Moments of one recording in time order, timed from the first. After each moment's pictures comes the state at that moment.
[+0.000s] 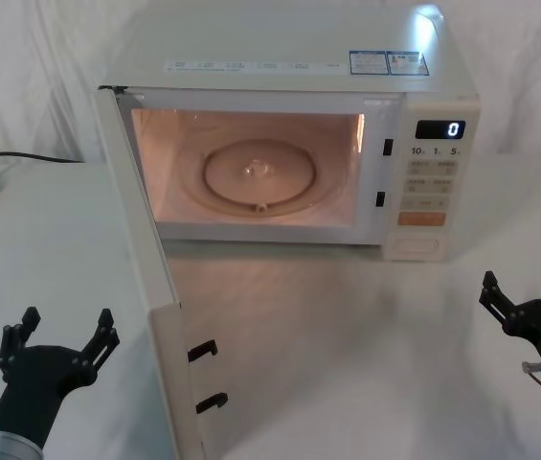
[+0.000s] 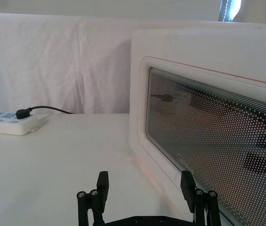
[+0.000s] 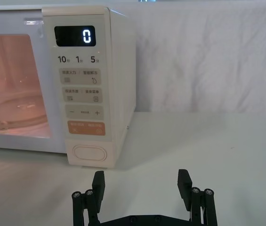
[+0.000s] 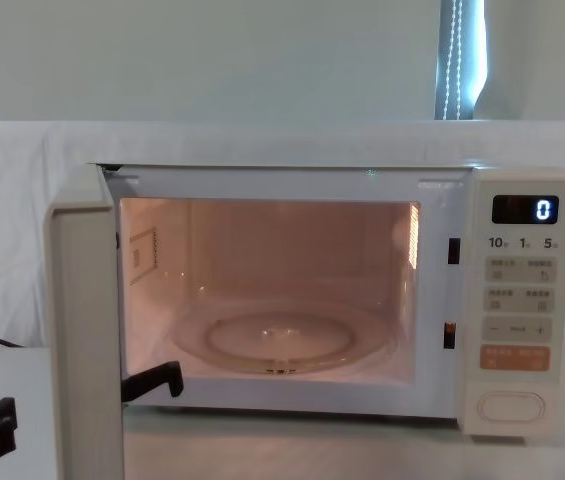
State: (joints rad) left arm 0.27 0.24 0.04 -1.85 -0.25 -0.02 -0.02; right arm -0.07 0.10 0.01 -1.62 0.12 -0.04 0.09
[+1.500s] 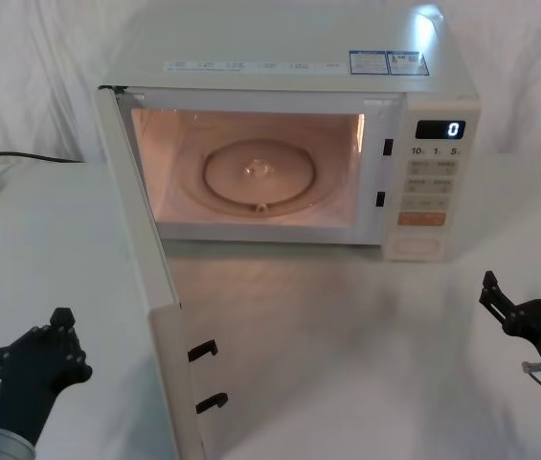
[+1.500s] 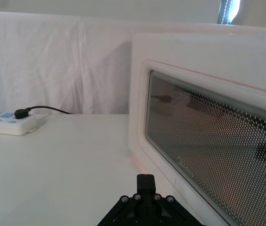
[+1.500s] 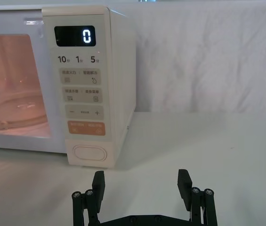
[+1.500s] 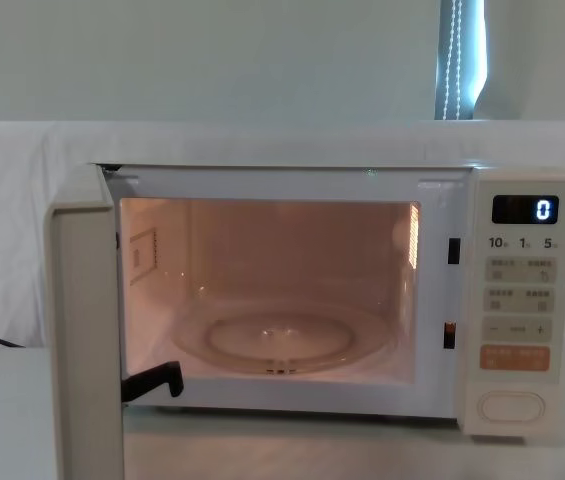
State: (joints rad) left arm 0.27 0.23 0.01 -1.87 -0.26 0.01 -0.05; right arm -0.07 0.10 0.01 -1.62 0.12 -0.04 0.09
